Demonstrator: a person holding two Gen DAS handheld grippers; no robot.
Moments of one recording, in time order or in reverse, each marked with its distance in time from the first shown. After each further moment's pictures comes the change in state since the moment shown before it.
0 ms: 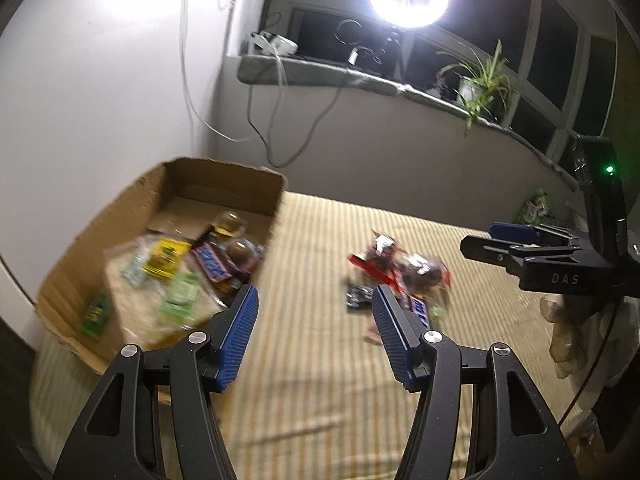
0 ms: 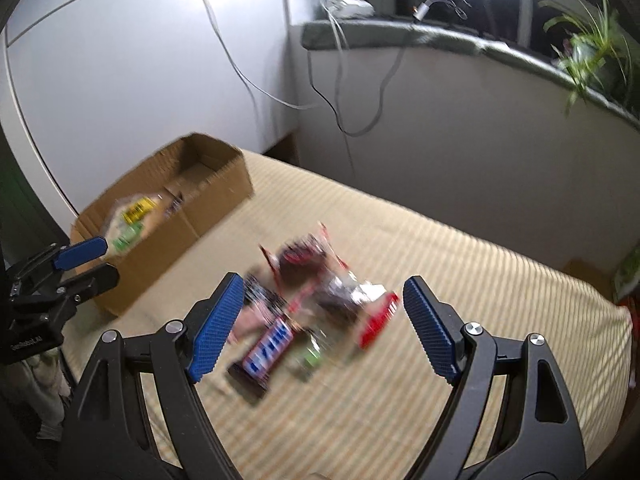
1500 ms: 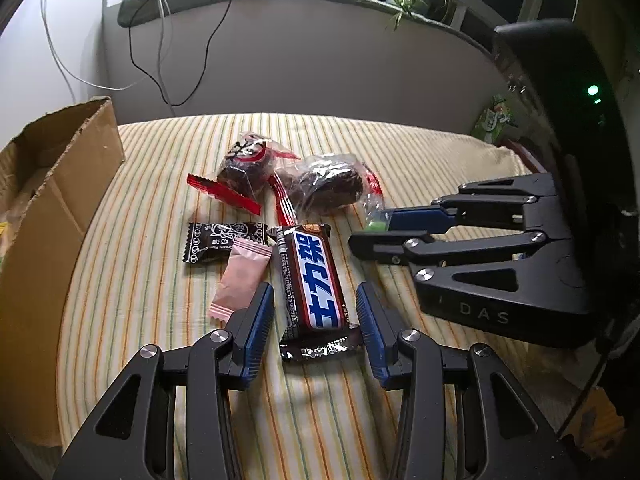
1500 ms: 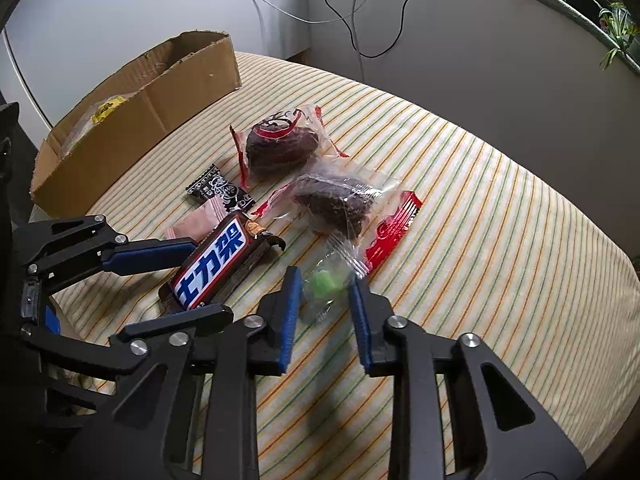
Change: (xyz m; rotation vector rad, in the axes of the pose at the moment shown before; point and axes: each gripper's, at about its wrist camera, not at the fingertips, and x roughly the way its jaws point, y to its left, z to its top) left arm 0.099 -0.094 -0.032 0.180 0.251 -0.143; right arm 0.067 -0.012 -0.050 -0.089 0.211 0.034
